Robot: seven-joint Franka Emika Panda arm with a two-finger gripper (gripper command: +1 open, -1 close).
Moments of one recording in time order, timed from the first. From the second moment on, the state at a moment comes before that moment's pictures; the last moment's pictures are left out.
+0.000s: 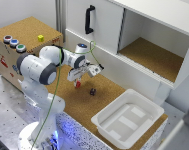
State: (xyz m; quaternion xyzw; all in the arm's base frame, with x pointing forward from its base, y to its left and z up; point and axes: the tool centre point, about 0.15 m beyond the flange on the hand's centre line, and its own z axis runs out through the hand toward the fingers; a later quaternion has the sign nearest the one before) arm 0.351 0.069 0.225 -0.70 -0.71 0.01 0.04
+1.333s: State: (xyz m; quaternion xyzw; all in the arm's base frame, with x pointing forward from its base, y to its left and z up) arm 0.355 -0.054 0.273 -0.95 -0.30 0.03 0.10
